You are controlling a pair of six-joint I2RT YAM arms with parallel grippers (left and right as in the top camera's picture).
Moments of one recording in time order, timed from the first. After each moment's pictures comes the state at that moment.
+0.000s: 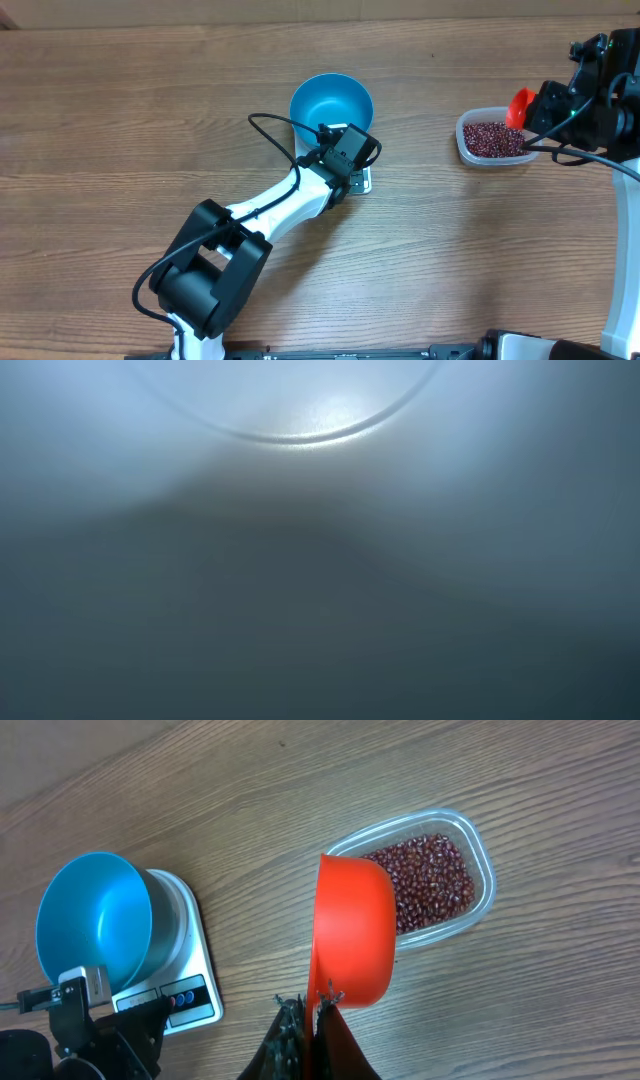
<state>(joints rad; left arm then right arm) -0.67 1.95 1.23 -0.39 -0.20 -0.70 -0.16 1.47 1.70 -1.22 -0.18 0.20</state>
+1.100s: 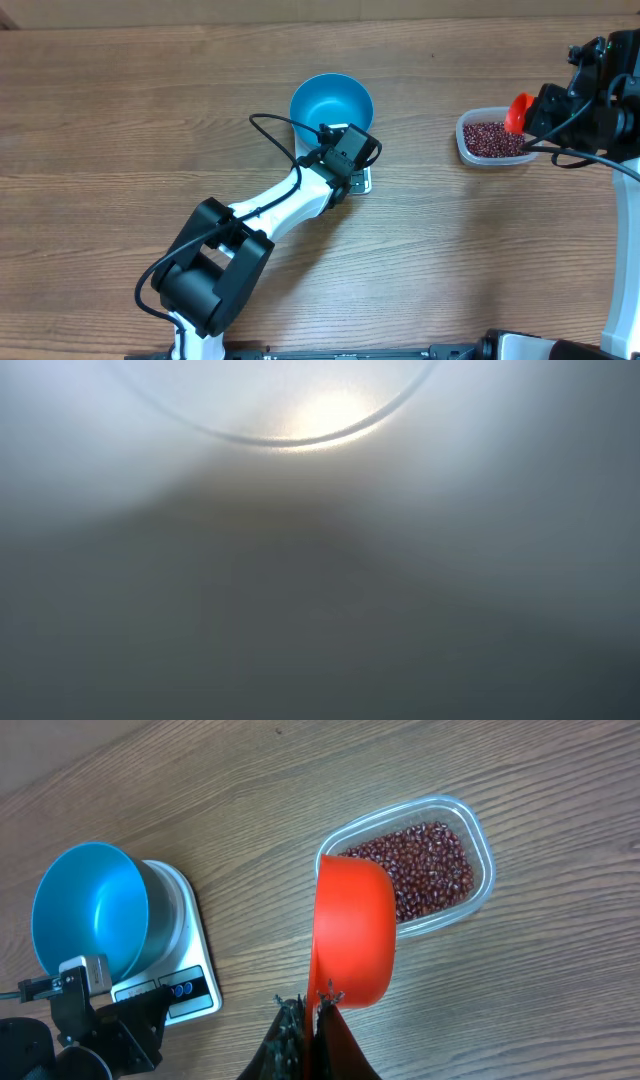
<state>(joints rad) -0.67 1.96 1.23 -0.38 -0.20 -0.70 -0.16 1.47 1.70 -1.25 -0.18 0.20</state>
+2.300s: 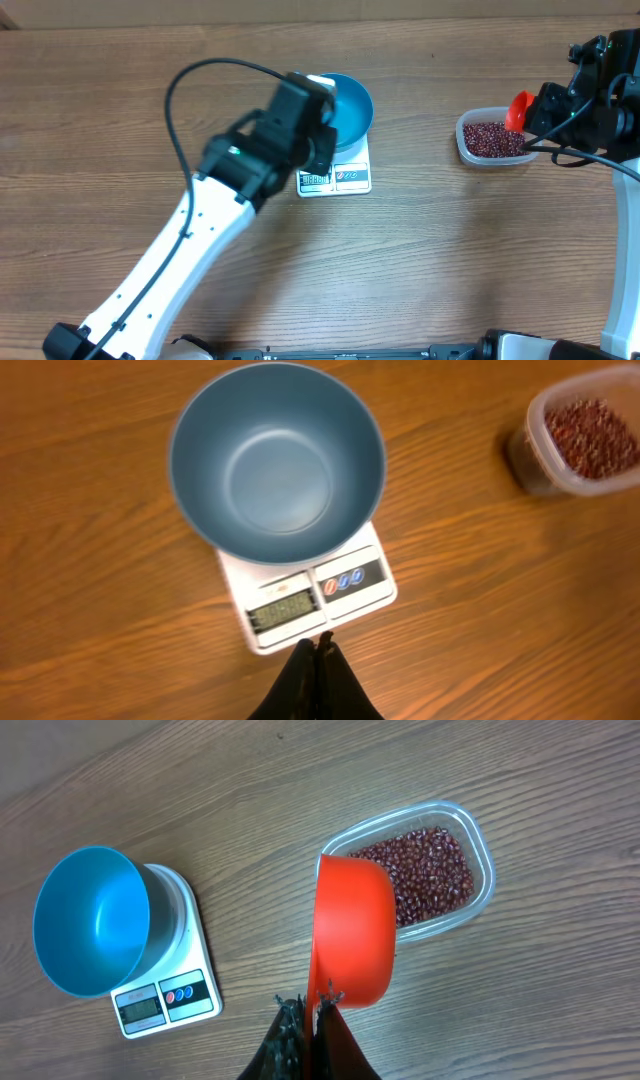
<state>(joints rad) -0.54 1.51 1.49 -0.88 -0.04 -0.24 -0.16 1.47 1.70 -1.24 -0.18 0.20</state>
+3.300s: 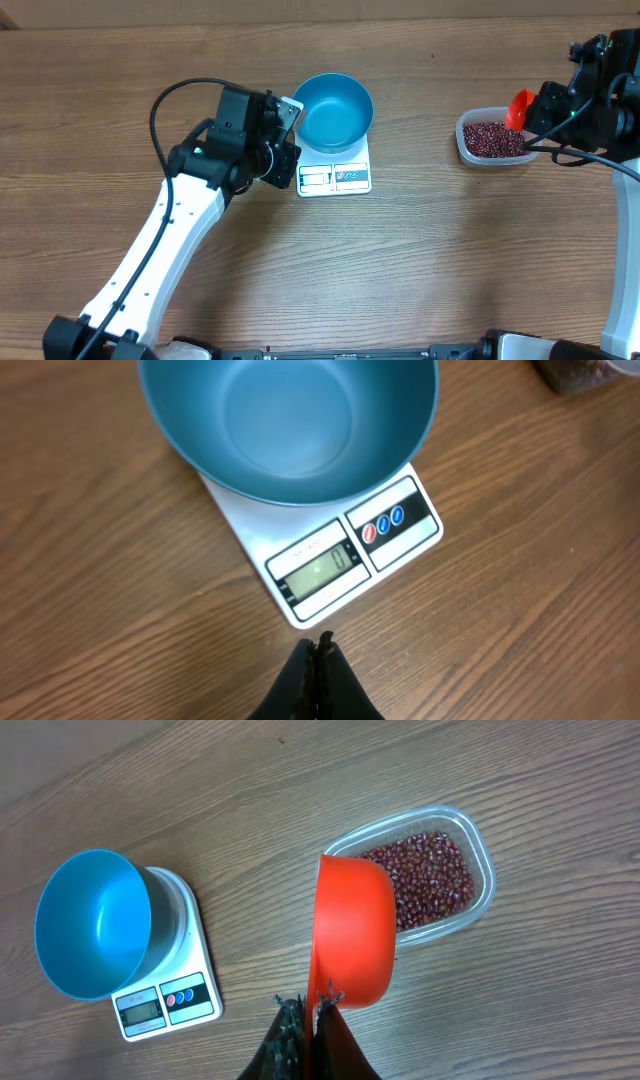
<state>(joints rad) -0.33 1.48 1.23 -0.74 0.23 0.05 -0.16 1.47 1.70 -1.23 -0.18 0.20</state>
